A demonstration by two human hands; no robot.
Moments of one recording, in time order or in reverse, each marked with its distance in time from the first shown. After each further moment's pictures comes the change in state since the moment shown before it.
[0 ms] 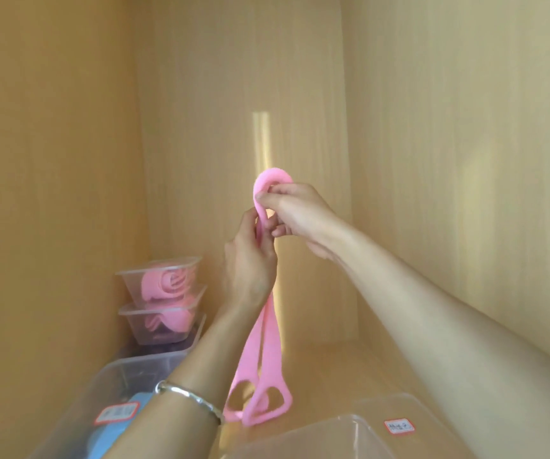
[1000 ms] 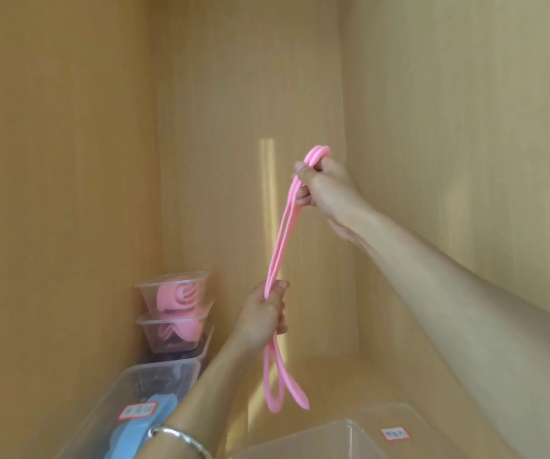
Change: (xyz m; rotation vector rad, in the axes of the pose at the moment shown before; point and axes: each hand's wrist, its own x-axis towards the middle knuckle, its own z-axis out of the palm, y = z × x) left_hand -0.041 -0.006 -0.011 -0.487 -0.410 -0.500; right_hand 0.006 -0.037 -0.037 0.079 0.278 -0.177
